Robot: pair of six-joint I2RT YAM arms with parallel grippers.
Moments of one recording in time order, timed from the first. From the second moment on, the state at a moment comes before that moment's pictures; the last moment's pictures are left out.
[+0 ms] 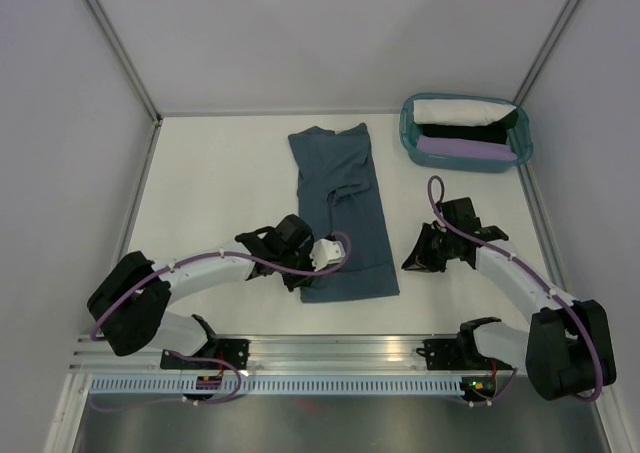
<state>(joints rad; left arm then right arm) -0.83 1.40 0.73 -0.38 0.29 0.37 0.21 1.18 0.60 -0.55 -0.43 0.62</state>
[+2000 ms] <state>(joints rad) -0.82 1.37 0.70 -0.25 -0.05 0.39 0.46 1.22 0.53 -0.32 -0.08 0.62</state>
